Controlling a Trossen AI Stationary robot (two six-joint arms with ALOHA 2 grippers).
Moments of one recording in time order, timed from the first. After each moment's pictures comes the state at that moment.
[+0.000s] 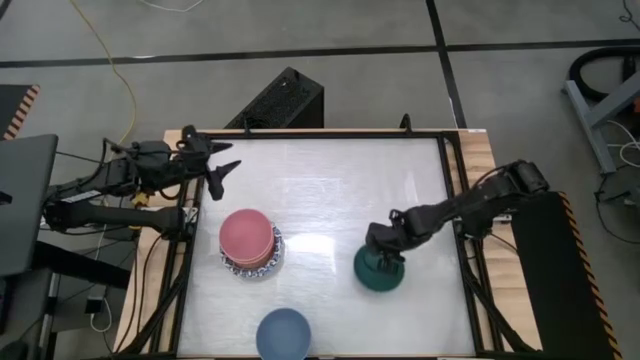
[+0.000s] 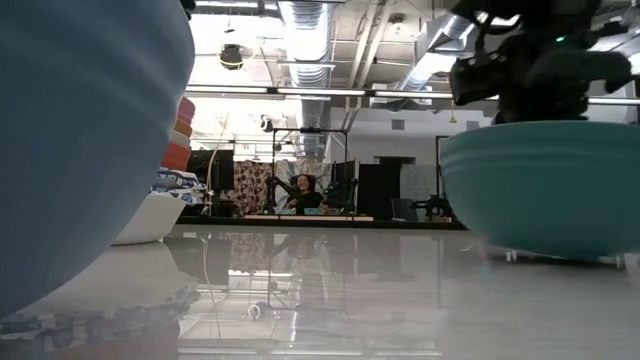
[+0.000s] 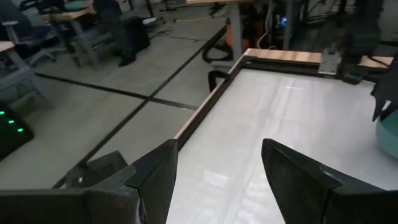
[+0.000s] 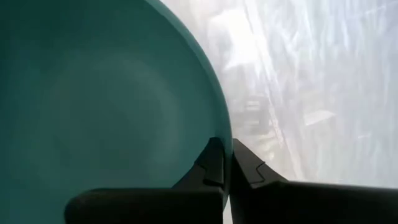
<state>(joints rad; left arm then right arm) 0.15 0.67 0.99 -0.56 -0.42 0.07 0.30 1.49 0.95 -0.84 0.17 0.57</state>
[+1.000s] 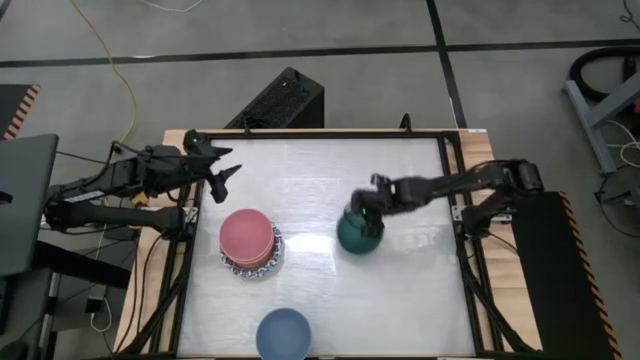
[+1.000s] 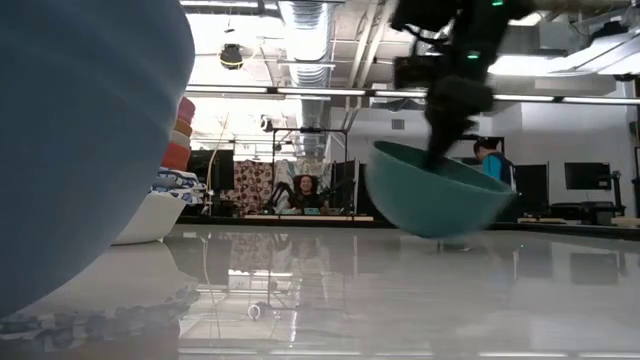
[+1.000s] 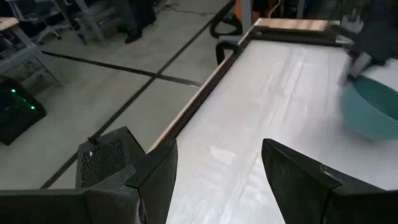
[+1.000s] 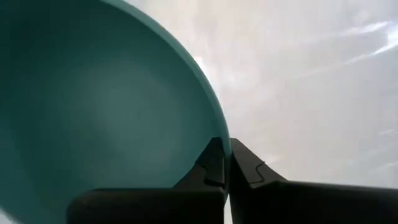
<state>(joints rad) 0.15 0.67 0.96 -0.63 -0.46 0.04 0.03 1.50 1.06 -0.75 0.28 0.18</state>
